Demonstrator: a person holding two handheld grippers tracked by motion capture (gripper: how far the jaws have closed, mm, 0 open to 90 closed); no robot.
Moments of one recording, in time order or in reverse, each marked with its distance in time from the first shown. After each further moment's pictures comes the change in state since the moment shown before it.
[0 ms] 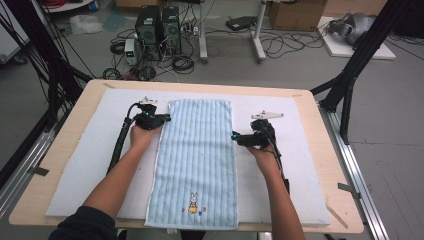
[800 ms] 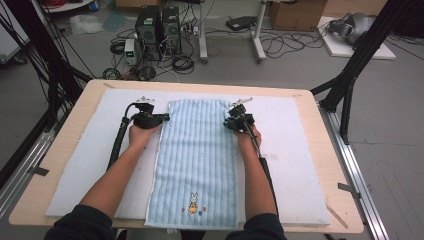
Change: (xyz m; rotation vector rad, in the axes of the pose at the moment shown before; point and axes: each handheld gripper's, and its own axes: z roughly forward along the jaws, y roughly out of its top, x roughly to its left) left arm 0.008 0.001 -0.002 -0.020 -0.016 -0.073; right arm 0.004 0.033 0.085 0.181 -0.082 -0.096
